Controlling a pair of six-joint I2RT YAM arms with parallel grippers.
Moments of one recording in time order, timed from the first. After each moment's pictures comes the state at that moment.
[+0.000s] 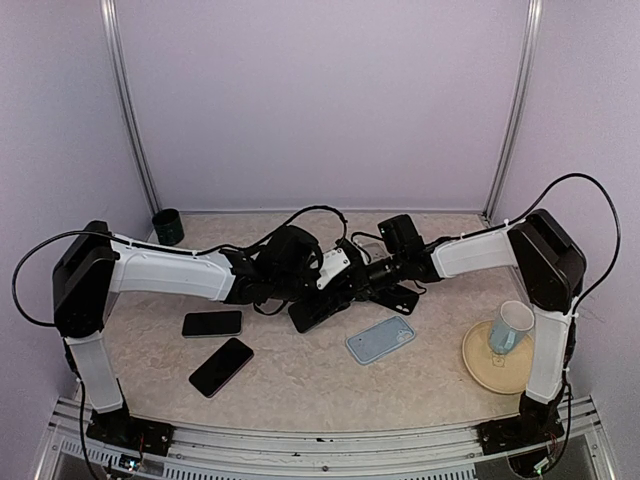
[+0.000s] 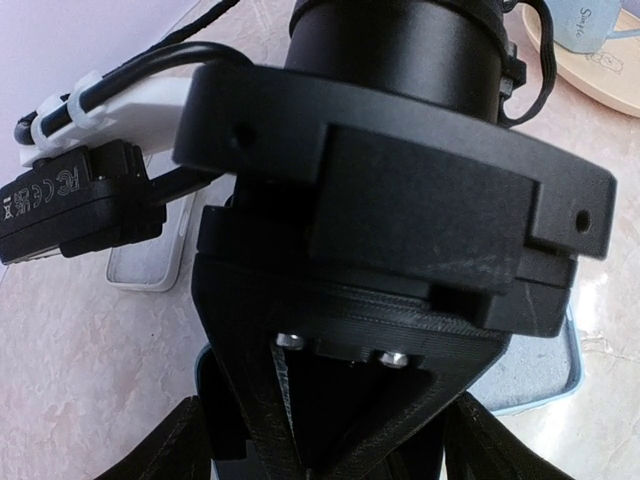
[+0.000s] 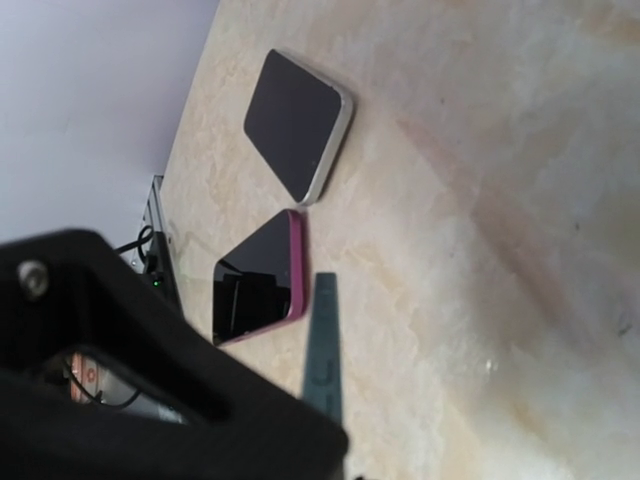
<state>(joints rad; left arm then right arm) -0.94 1.86 1.24 -0.03 0.00 0.30 0.63 1.99 1.21 0.10 -0.91 0.60</state>
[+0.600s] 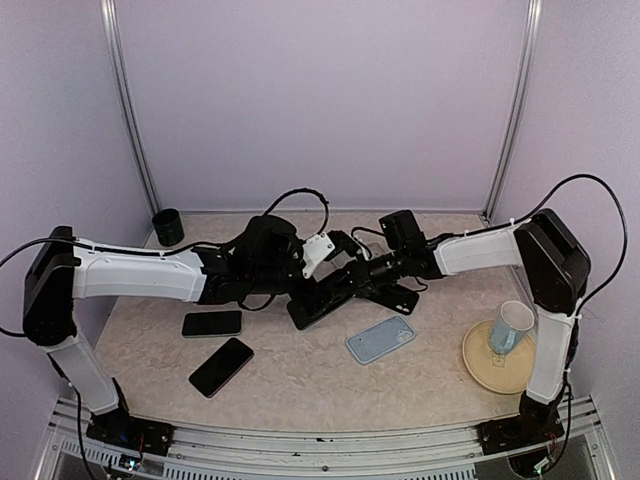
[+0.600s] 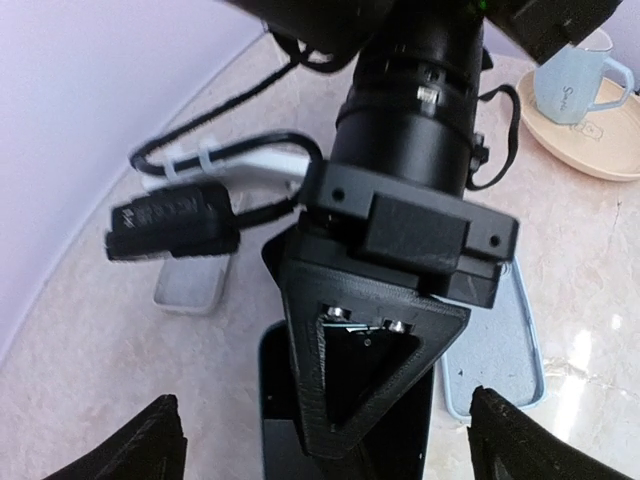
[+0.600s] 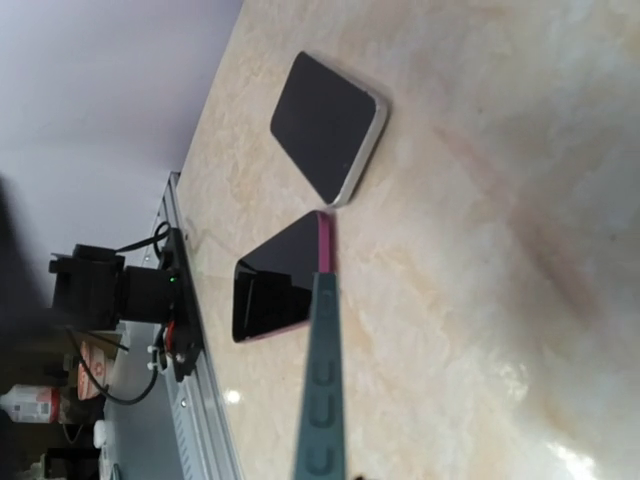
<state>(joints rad) -0.94 1.71 1.14 0.04 -0.01 0.27 0.63 1.96 1.22 0.09 -0.92 0.58</state>
